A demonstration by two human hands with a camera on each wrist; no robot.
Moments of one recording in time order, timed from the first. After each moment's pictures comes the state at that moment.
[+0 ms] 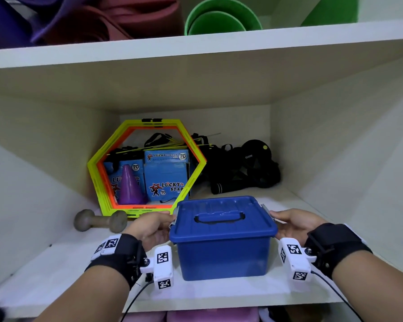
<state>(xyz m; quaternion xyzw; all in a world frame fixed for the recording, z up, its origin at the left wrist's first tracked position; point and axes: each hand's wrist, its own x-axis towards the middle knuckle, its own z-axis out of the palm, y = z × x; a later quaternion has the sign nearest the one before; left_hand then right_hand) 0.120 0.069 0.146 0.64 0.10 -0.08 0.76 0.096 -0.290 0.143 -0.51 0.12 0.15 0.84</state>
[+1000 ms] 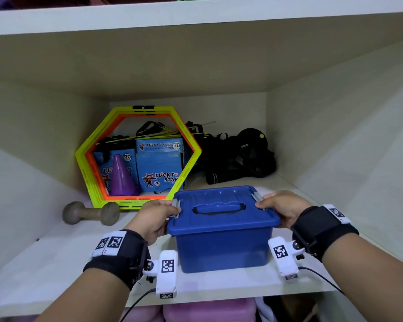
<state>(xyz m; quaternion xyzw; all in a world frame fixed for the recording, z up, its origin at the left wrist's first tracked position) 0.130 0.048 0.137 0.70 0.06 0.01 0.71 0.113 -0.267 0.152 -0.73 0.11 0.03 0.67</state>
